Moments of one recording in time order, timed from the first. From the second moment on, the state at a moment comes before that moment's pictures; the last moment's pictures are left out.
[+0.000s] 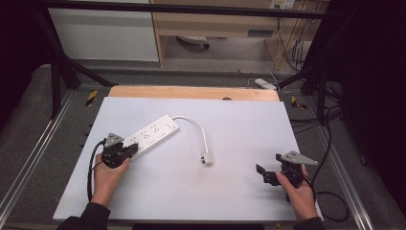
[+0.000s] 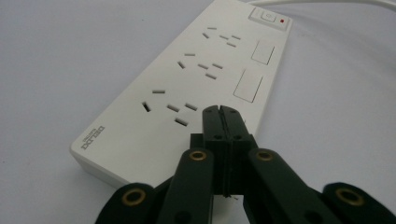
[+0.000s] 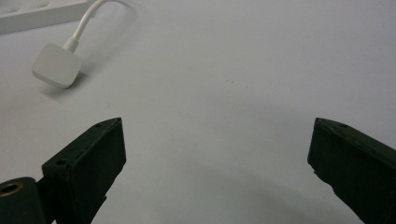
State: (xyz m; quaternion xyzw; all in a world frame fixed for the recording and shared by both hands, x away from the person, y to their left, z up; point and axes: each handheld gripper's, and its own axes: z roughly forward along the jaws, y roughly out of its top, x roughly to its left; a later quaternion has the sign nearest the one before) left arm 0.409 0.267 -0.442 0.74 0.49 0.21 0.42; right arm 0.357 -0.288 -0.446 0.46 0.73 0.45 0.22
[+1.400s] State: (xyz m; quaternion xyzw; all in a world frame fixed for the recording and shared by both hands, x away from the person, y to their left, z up) left arm 0.406 0.258 -0.432 0.70 0.48 0.25 0.47; right arm 0.357 -0.289 -0.445 0.46 0.73 0.45 0.22
